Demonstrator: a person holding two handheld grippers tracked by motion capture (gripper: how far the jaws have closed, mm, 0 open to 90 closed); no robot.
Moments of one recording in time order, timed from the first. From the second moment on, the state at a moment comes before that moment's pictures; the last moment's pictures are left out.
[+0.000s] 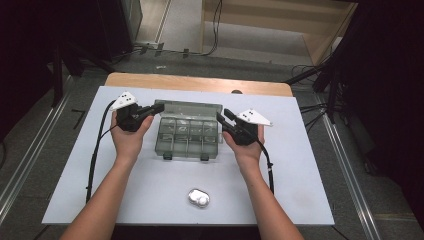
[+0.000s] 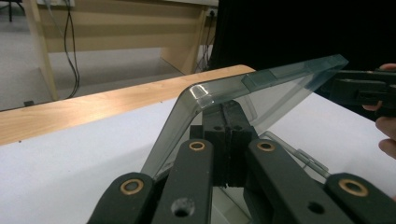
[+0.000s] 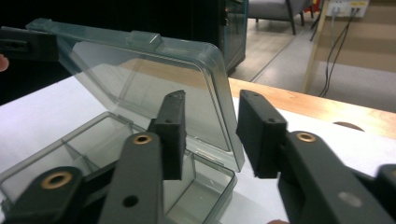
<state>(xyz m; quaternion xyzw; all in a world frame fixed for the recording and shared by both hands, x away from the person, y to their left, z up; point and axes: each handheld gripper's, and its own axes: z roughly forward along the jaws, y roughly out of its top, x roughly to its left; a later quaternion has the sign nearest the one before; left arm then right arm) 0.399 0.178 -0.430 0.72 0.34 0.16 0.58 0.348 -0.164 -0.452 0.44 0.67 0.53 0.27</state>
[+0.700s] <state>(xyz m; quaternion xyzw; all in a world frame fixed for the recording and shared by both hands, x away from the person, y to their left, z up) 0.392 0.193 -0.431 0.69 0.35 0.16 0.61 0.362 -0.155 -0.445 0.50 0.62 0.54 0.28</state>
